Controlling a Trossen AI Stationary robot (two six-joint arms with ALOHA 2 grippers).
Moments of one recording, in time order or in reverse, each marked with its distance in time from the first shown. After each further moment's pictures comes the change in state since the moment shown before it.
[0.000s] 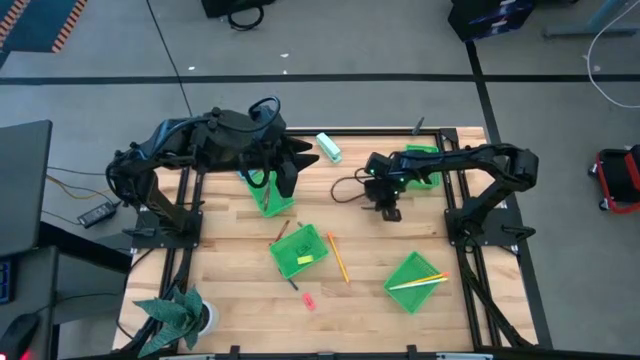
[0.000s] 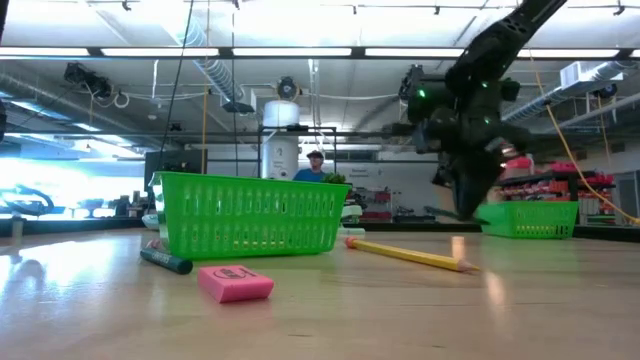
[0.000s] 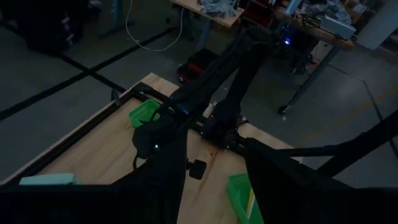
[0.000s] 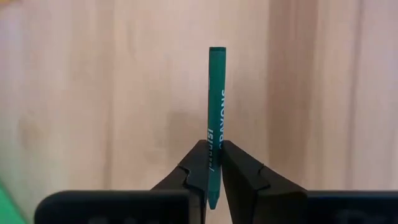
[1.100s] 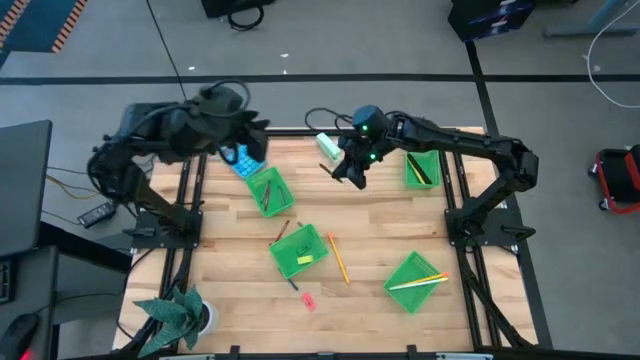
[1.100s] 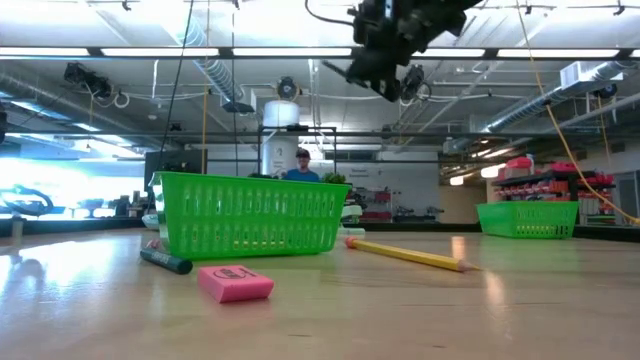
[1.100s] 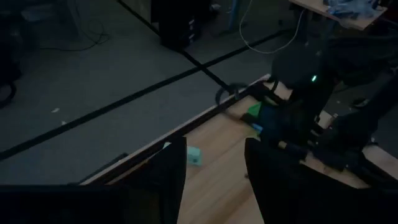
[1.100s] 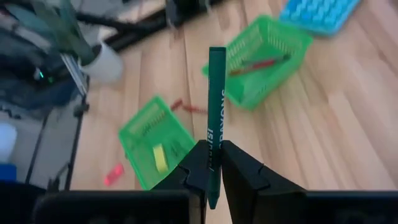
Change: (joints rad) left arm 0.069 -0.102 0.000 -0.358 -0.341 -0.121; right arm 0.012 -0.004 0.532 0.050 -0.178 0.482
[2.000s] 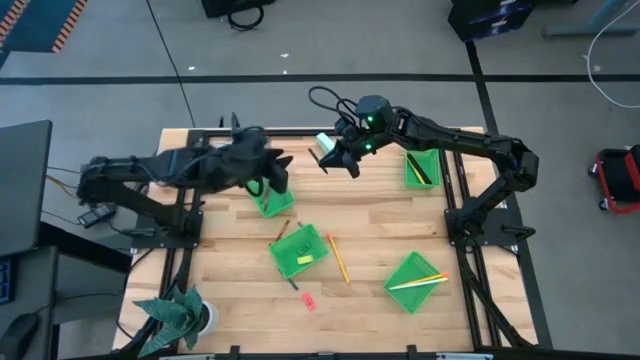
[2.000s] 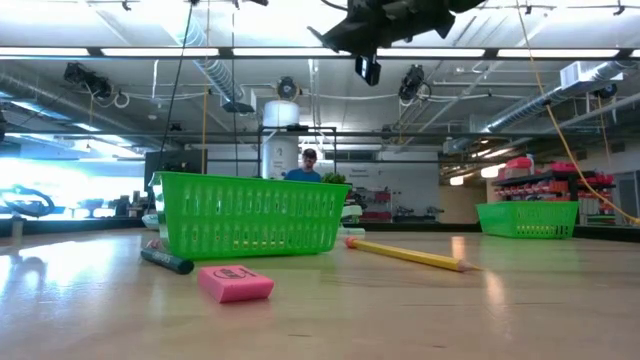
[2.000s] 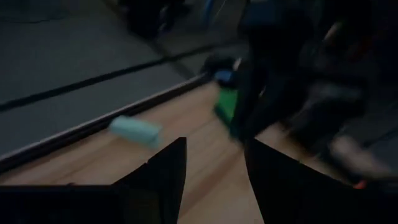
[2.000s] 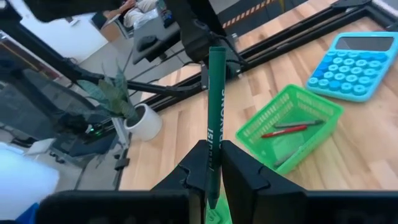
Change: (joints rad) left arm -0.022 -0.291 -0.894 0.714 0.071 -0.077; right arm -0.019 0.000 0.002 0.292 -0.104 0.182
